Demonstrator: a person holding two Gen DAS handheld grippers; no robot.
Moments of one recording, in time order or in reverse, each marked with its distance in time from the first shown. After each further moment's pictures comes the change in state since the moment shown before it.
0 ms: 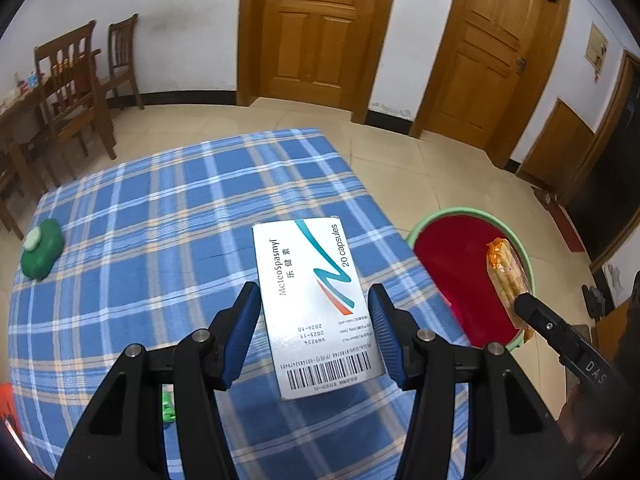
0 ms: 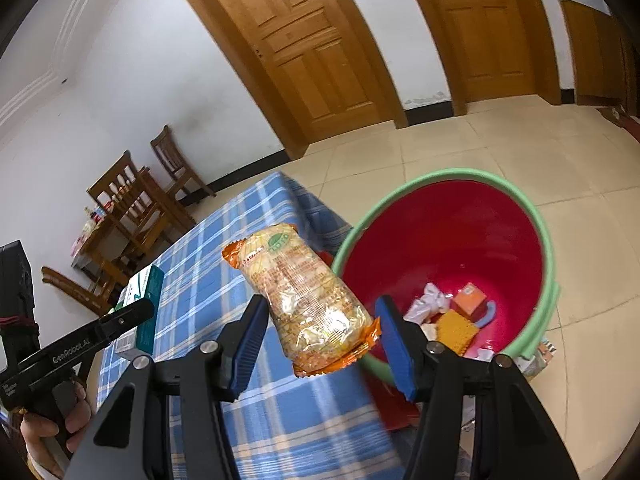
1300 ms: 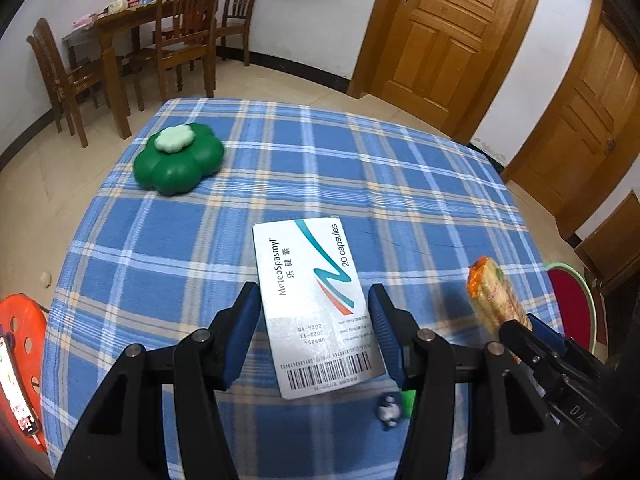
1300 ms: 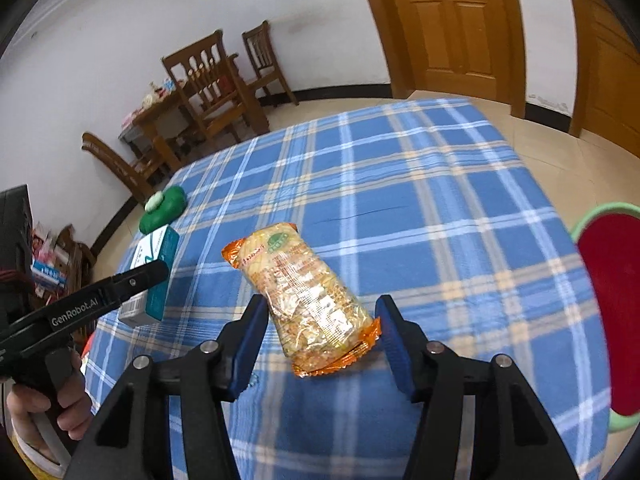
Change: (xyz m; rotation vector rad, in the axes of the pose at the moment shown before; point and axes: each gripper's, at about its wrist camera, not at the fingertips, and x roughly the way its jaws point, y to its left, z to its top) left arm -0.015 0.191 -0.049 -0.337 -0.003 0.186; right arm 0.115 0.176 -0.048 -0.369 0.253 0.168
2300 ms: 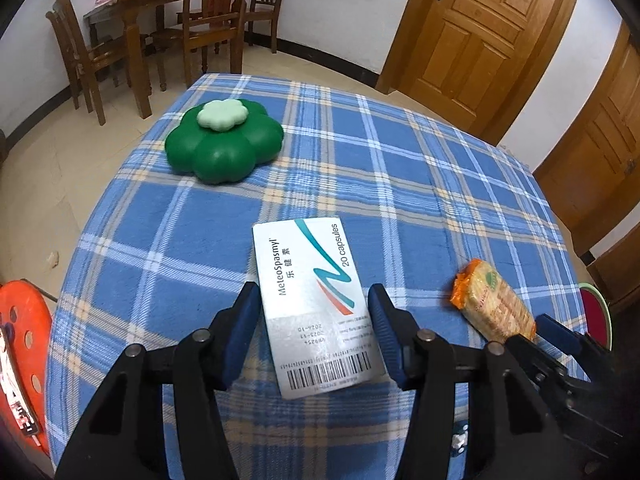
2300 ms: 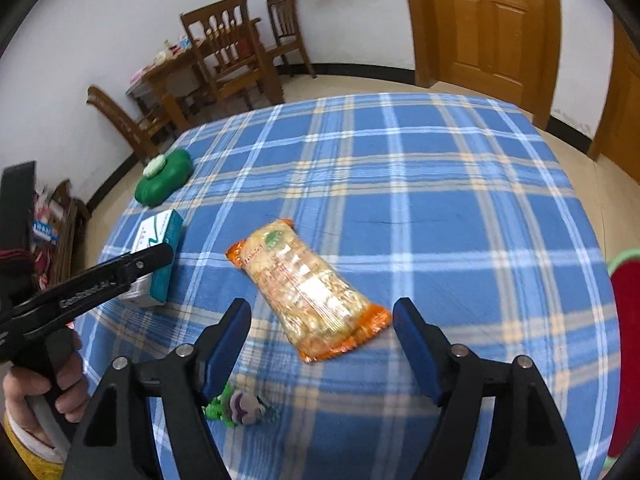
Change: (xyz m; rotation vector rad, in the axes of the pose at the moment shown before) left arm 0.033 0.052 0.010 -0.085 0.031 0.061; right arm 0.052 0.040 0.017 -0.142 0.121 -0.021
